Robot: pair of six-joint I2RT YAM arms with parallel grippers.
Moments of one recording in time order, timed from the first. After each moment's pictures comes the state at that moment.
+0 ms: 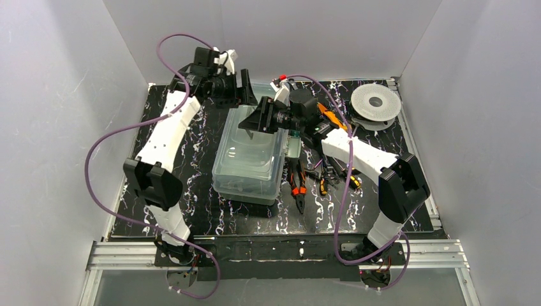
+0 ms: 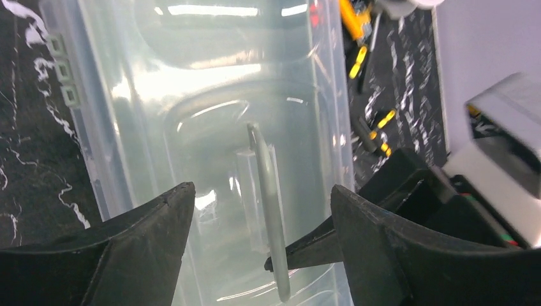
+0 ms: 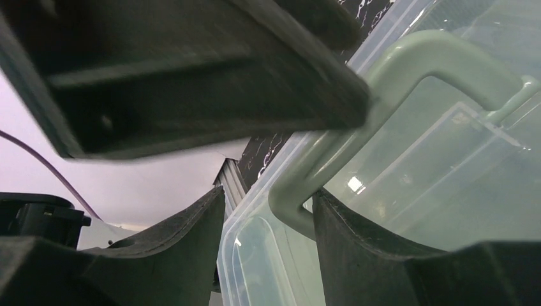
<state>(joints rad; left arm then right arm) -0.30 1.76 1.95 -0.93 0.38 -0.34 0.73 1.69 1.34 0.17 -0.50 0.86</state>
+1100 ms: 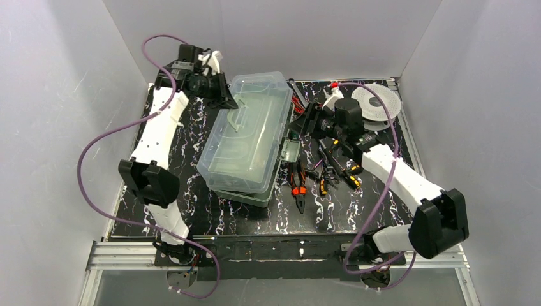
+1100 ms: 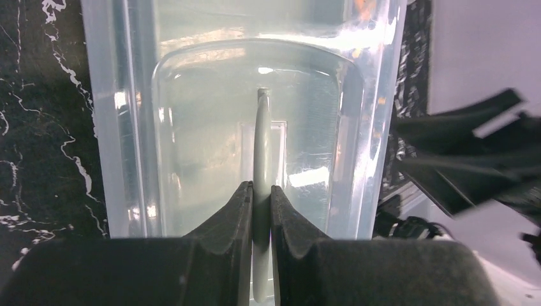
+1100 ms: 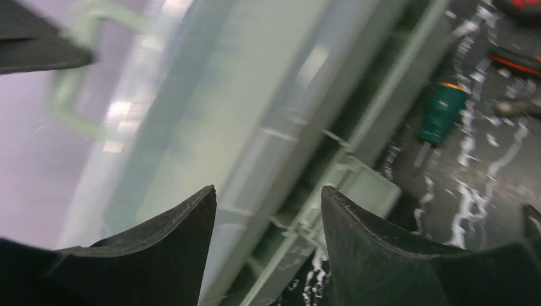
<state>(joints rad) -0.25 1.83 2.10 -1.18 0.42 -0.32 0.50 1.31 1.04 -0.04 -0.32 0.63</state>
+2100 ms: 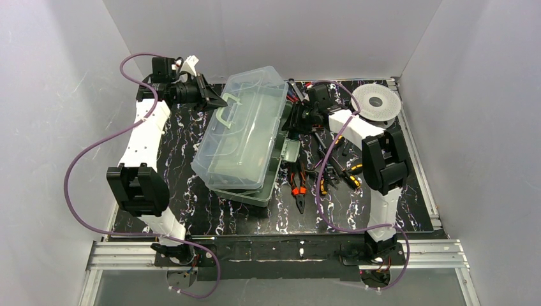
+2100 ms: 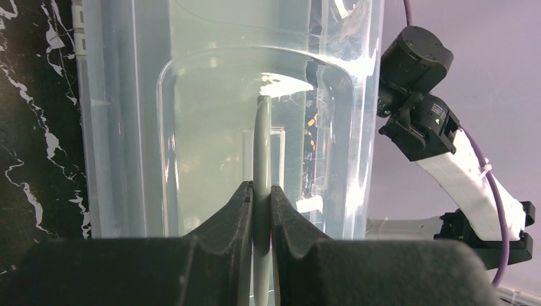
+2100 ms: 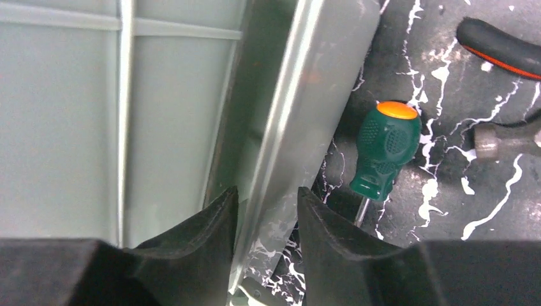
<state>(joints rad) -0.02 1.69 1.74 -0.84 0.78 -0.45 0.43 1.99 1.50 -0.32 -0.34 0.60</state>
